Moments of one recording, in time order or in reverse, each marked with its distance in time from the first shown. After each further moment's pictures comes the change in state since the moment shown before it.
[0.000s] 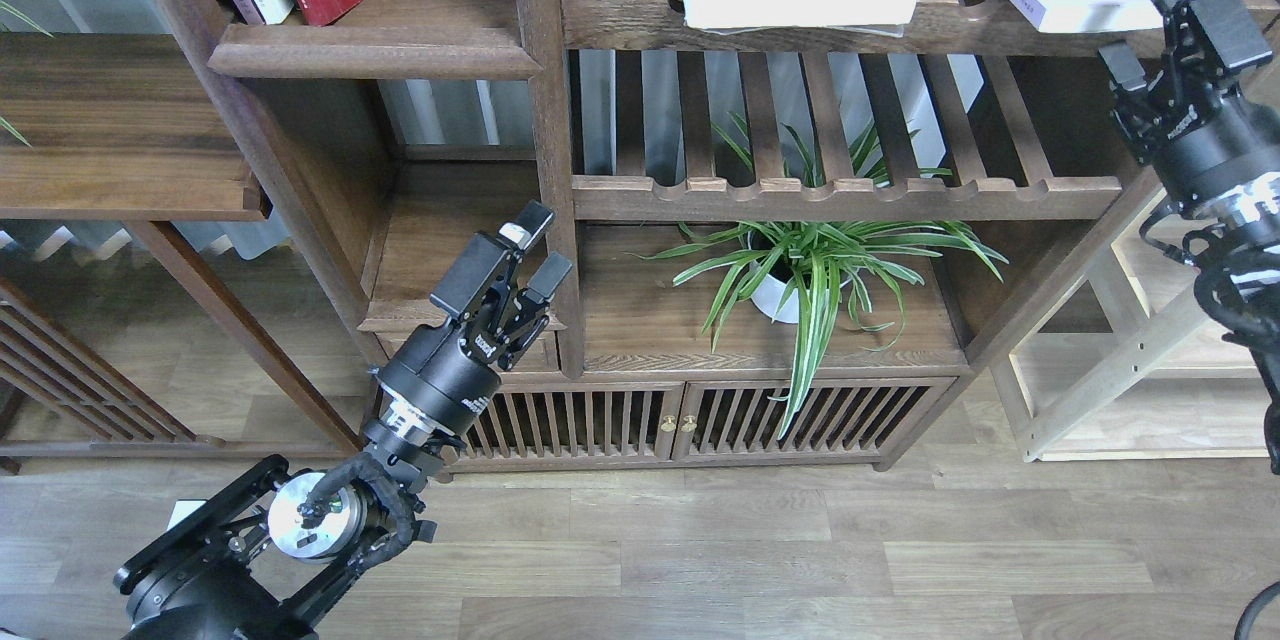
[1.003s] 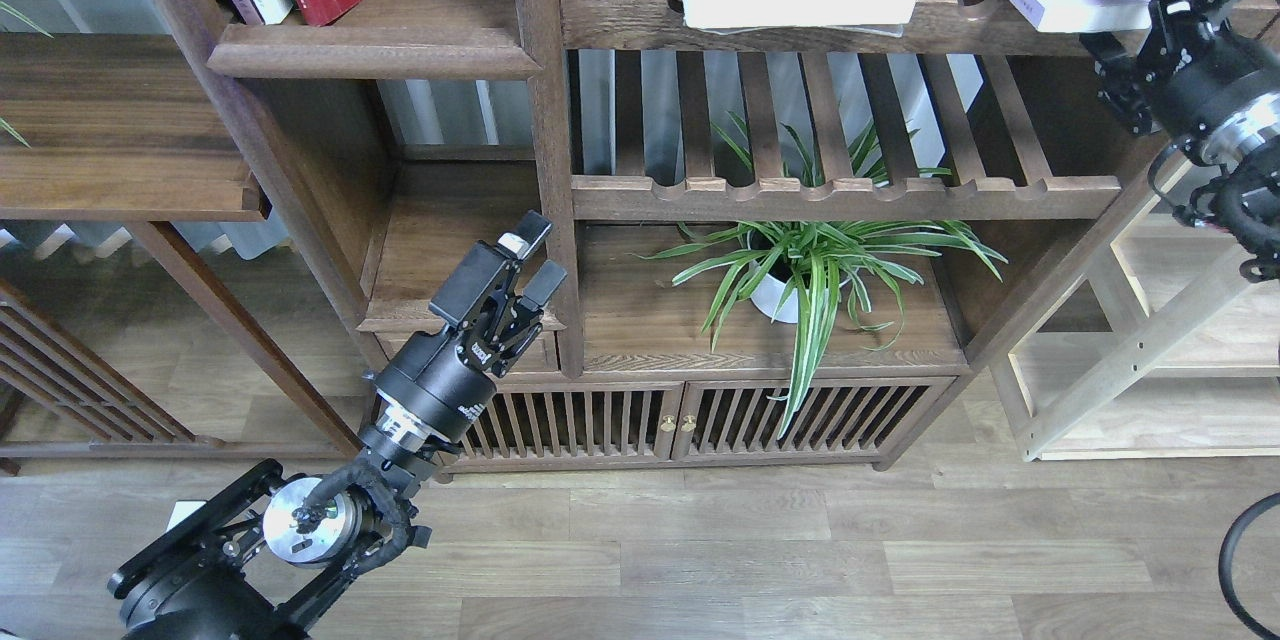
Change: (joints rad) left arm 0.004 0.009 -0.003 0.009 0.029 0.000 0.002; right arm 0.179 -0.003 0.000 -0.068 0.038 -0.361 -0.108
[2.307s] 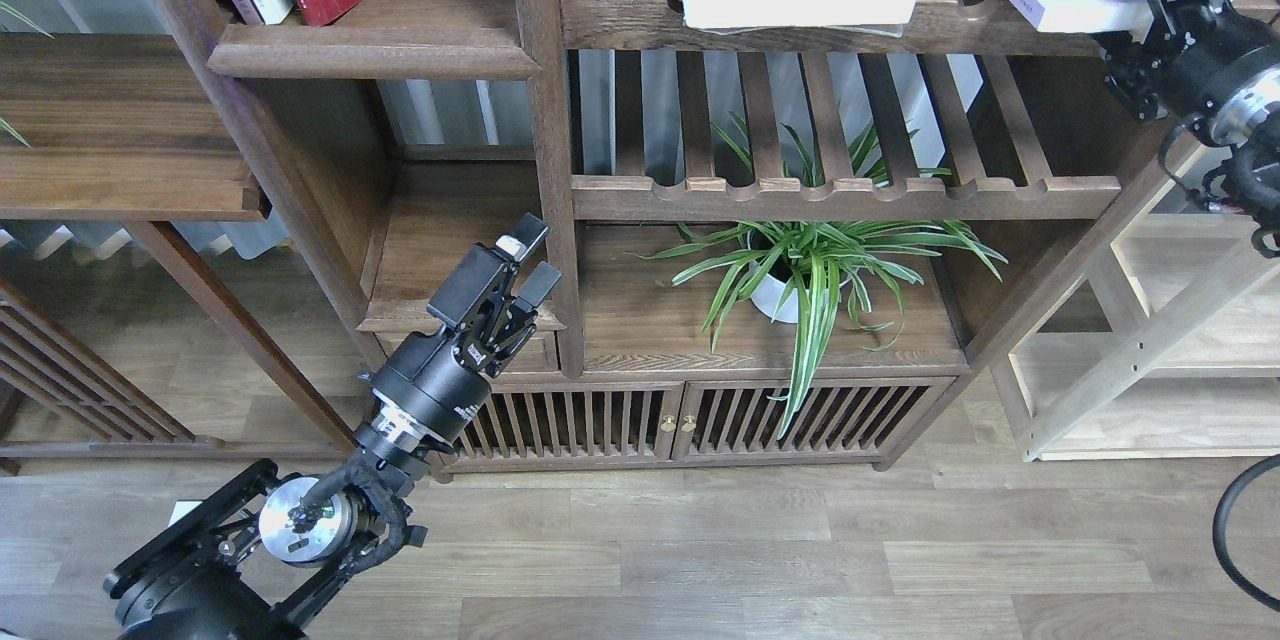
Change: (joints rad) left arm 0.001 0.004 -0.008 0.015 0.018 0.000 0.001; right arm 0.085 0.010 -0.018 -0.106 -0.039 -0.031 -0.058
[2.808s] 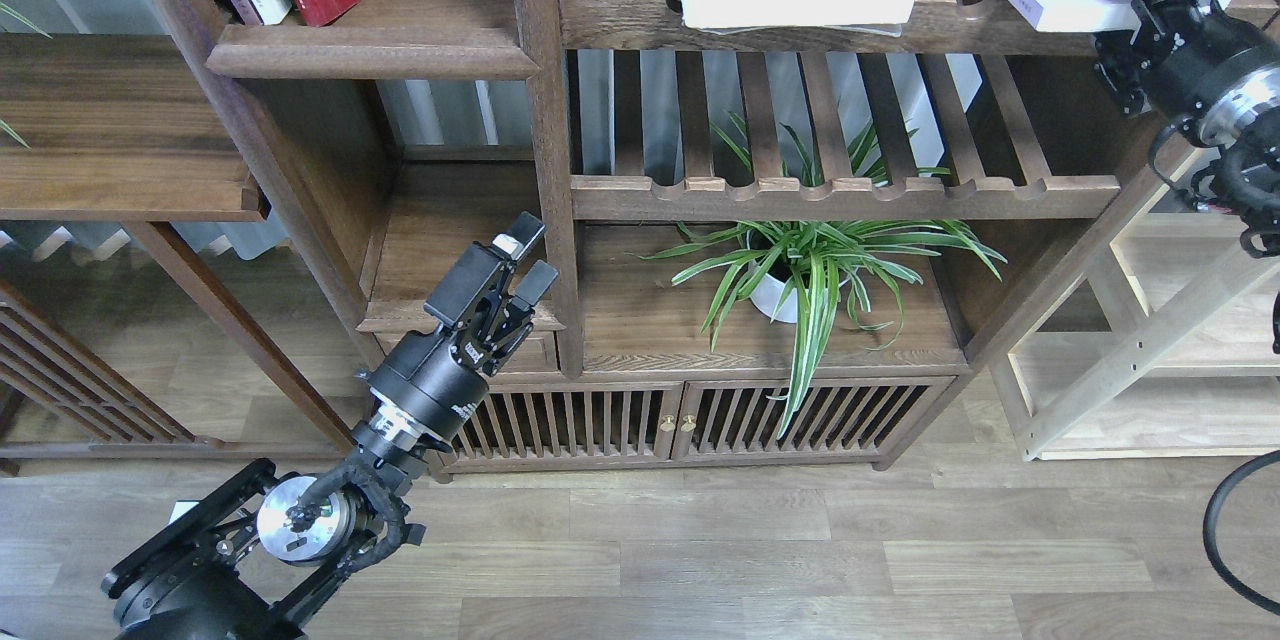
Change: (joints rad) left arm 0.001 0.003 -0.006 0.001 -0.001 0.000 -0.001; right arm 0.004 0.017 0.000 -0.003 -0.004 0.002 0.000
